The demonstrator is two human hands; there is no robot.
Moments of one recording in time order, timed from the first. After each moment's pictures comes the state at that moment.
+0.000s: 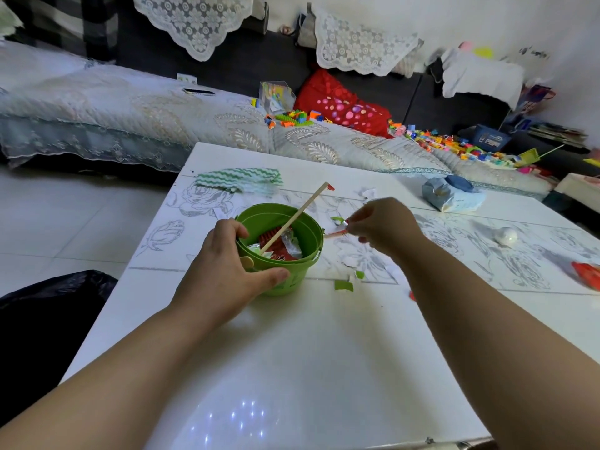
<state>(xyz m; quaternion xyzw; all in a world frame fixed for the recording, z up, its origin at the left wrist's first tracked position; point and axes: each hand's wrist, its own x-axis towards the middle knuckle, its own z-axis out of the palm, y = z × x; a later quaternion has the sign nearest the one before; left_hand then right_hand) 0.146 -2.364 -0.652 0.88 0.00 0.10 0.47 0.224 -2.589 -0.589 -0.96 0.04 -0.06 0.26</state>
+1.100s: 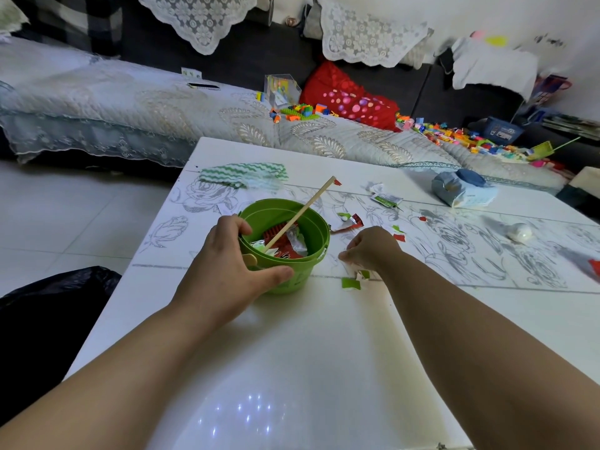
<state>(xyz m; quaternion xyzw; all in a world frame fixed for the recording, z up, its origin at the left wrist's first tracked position) 0.146 -2.362 -0.653 0.87 0.01 0.09 0.48 0.254 -2.593 -0.654 -0.97 0.11 0.06 0.21</state>
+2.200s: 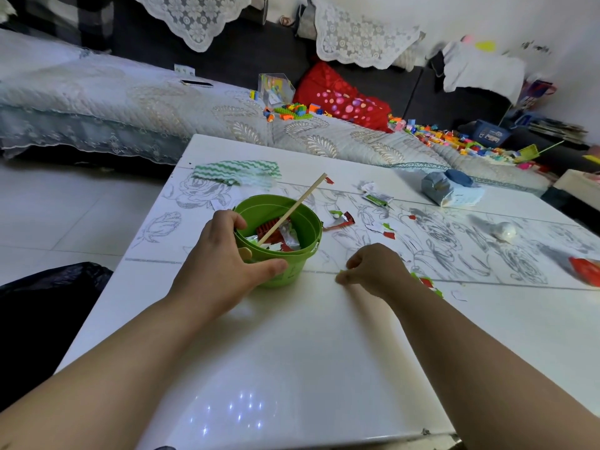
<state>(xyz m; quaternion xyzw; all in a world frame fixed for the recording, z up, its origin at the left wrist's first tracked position) 0.146 -2.365 -0.652 0.88 0.01 0.10 0.47 0.198 -2.600 -0.648 -0.97 0.06 0.07 0.21</state>
